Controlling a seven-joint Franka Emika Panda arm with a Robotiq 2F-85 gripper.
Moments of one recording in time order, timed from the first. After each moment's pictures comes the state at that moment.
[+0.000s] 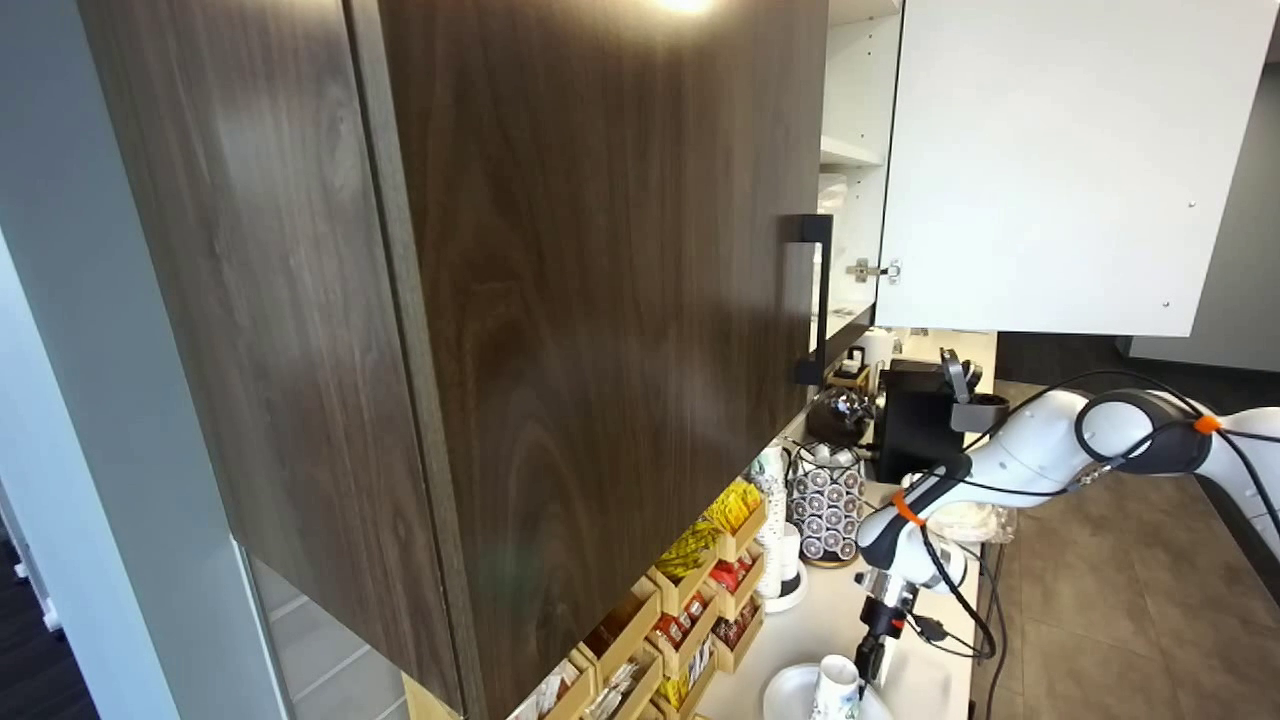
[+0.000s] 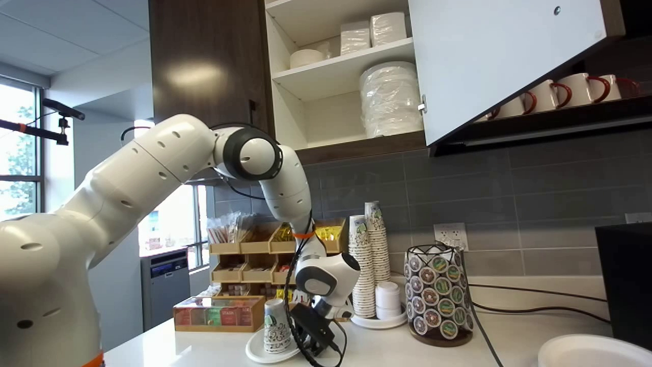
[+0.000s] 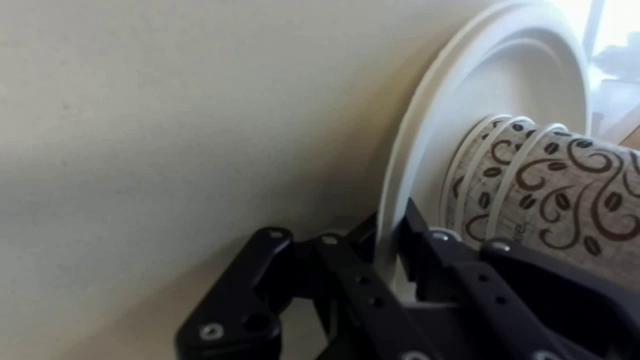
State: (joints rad) arm -0.34 0.82 0.35 -1.96 0.56 2.46 -0.92
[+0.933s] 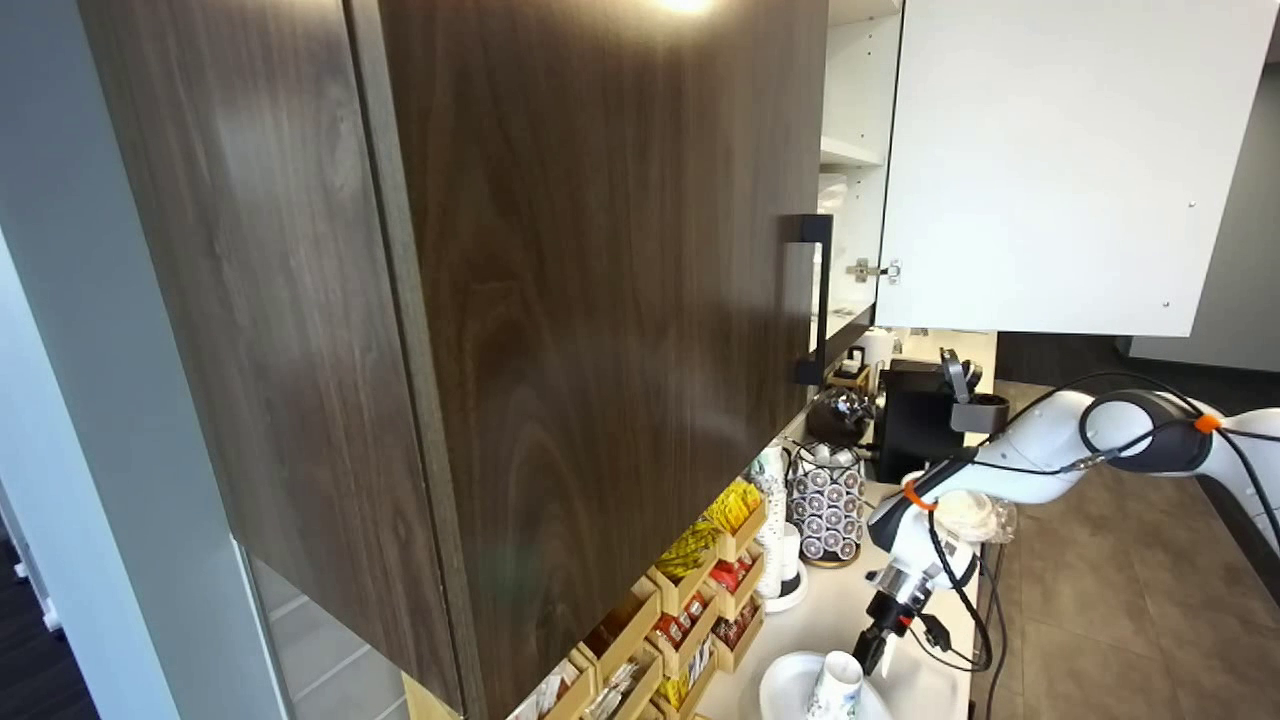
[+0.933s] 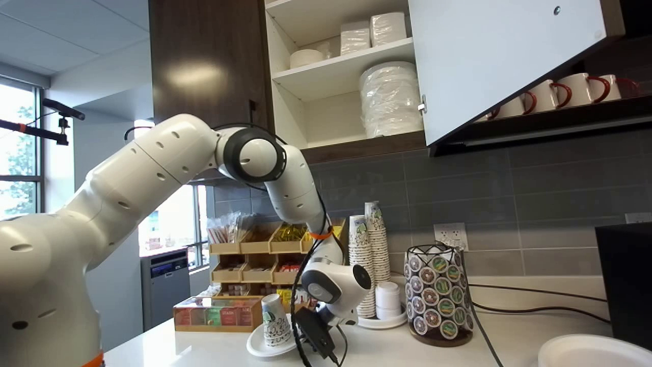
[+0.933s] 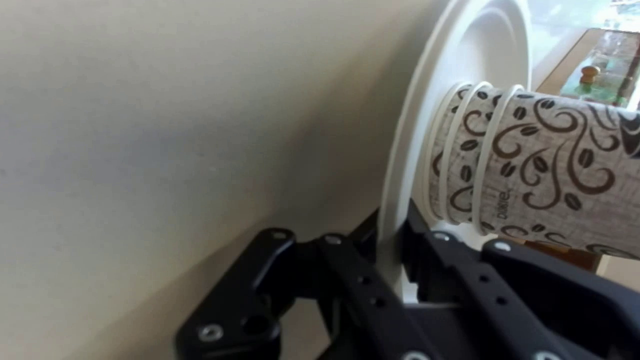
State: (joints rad) arm -0.40 0.84 0.36 -1.94 0.83 2.34 -1.14
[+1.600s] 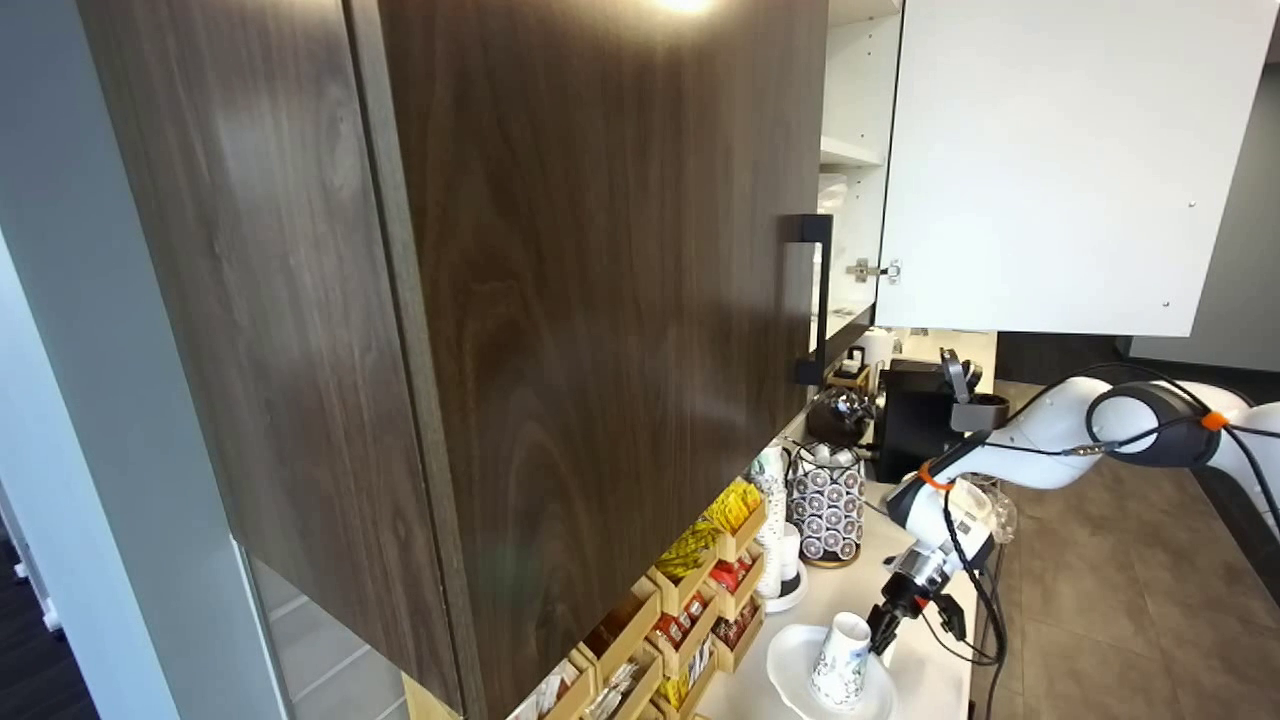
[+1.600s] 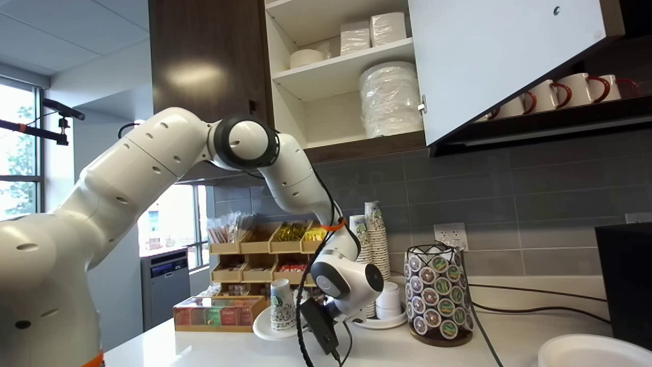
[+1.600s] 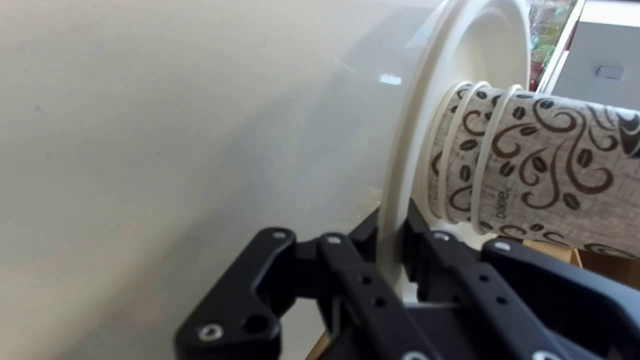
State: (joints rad) arm -0.37 0.76 0.21 -1.95 1.00 2.14 -1.19
